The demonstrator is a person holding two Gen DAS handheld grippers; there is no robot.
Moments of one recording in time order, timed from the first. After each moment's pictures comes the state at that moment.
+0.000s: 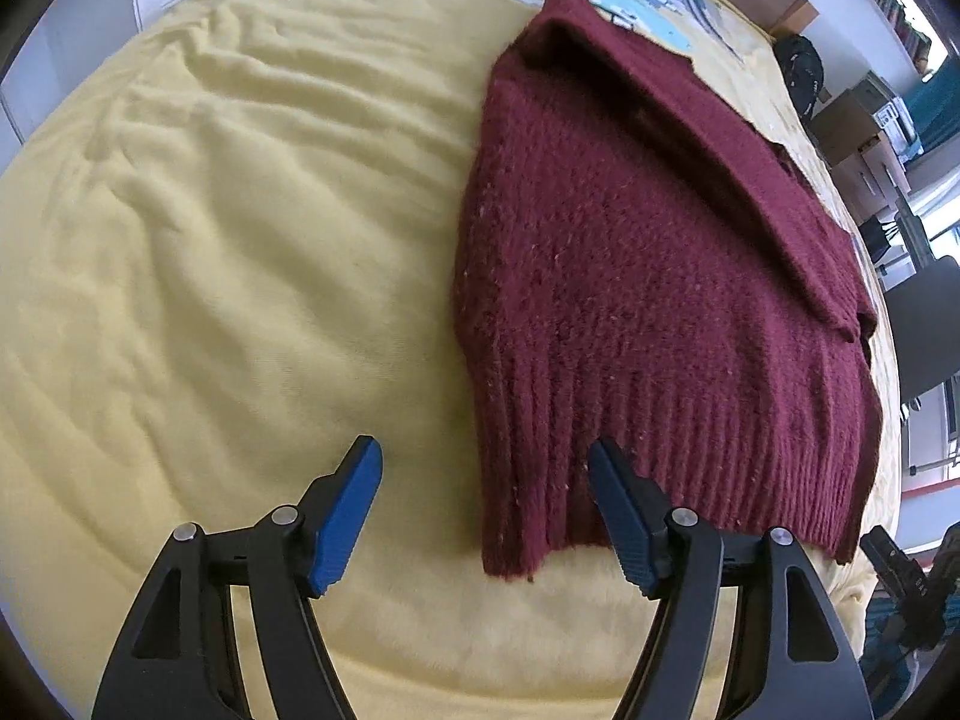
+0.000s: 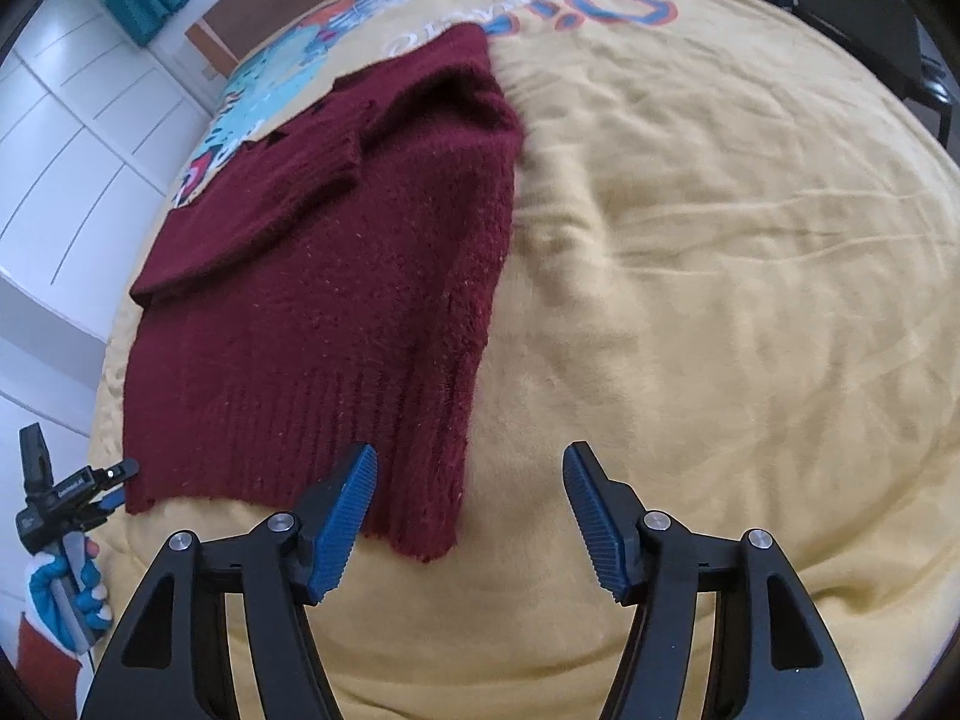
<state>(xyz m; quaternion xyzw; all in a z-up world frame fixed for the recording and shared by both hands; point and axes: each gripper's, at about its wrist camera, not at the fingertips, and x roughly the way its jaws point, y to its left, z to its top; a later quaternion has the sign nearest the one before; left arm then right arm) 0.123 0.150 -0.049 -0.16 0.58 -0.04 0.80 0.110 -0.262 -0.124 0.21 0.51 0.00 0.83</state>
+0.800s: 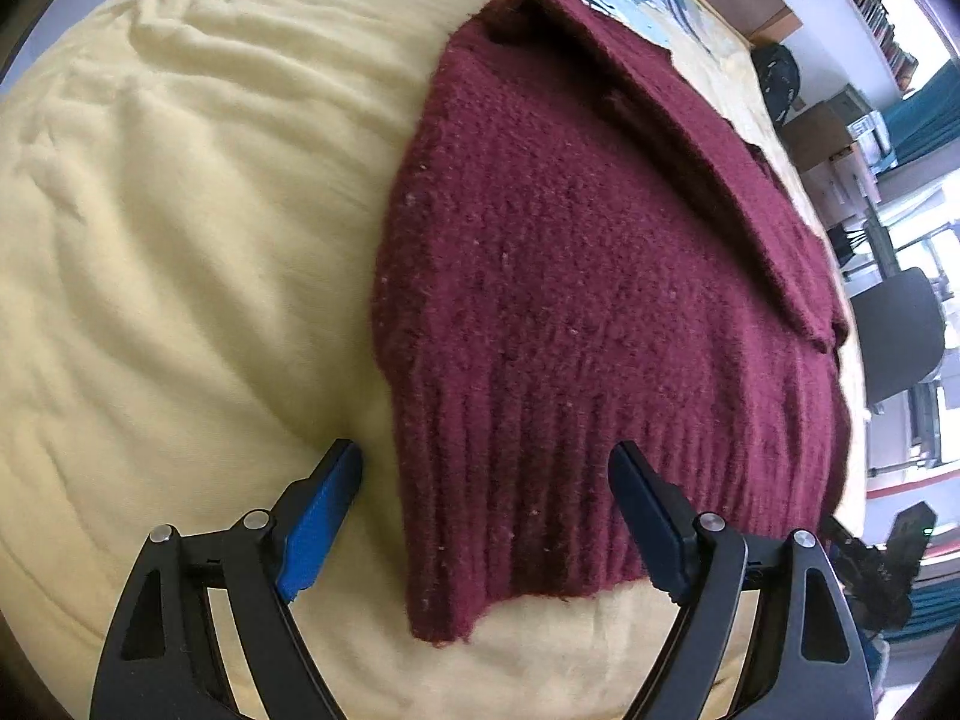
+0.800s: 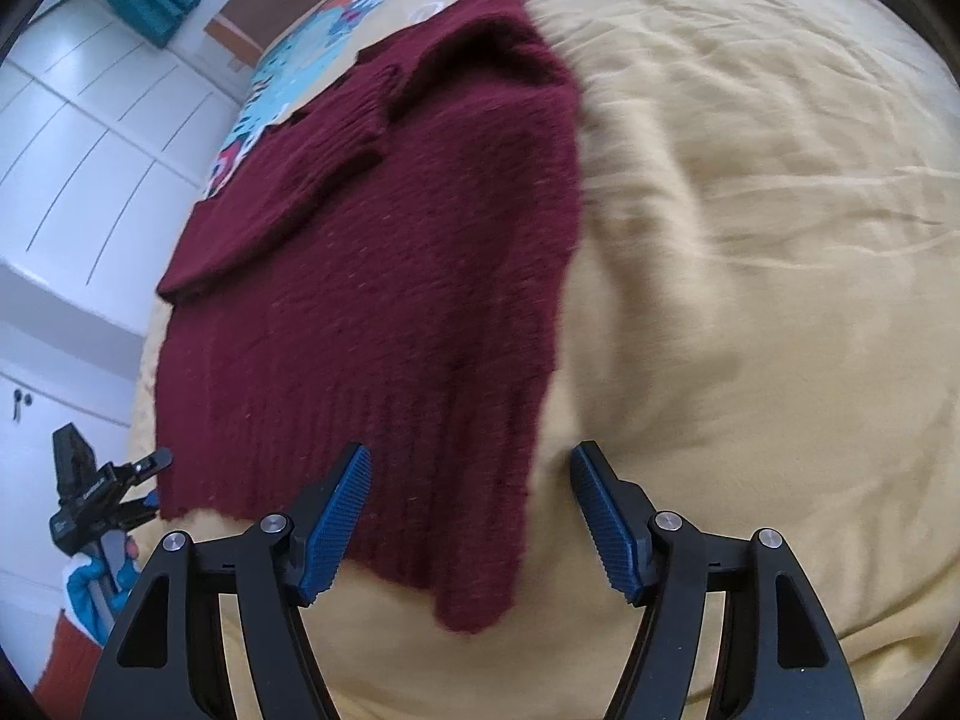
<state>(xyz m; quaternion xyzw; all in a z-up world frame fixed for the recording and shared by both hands) 0.146 0.139 -0.064 -0.21 0.58 -0.09 0.78 0.140 -0.256 -0.149 0.25 0.52 0.07 0.81</state>
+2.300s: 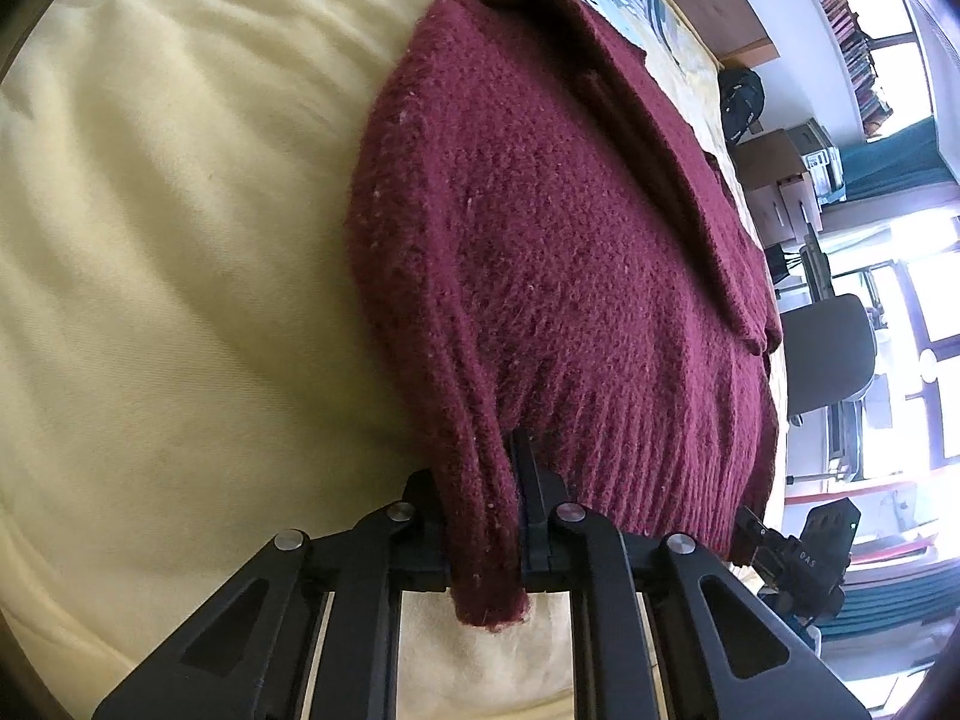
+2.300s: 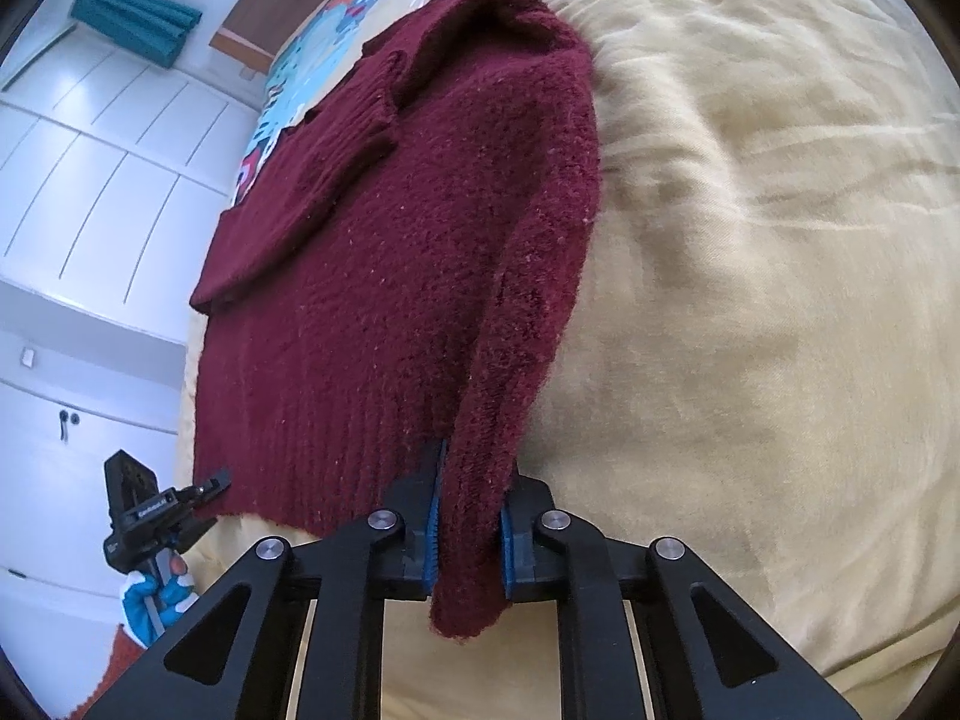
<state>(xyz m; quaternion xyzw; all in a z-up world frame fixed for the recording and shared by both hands) 0.129 0.158 -0.072 -0.30 0.57 -0.15 0.75 0.148 -0.263 -0.157 0.31 0.53 0.11 0.79</state>
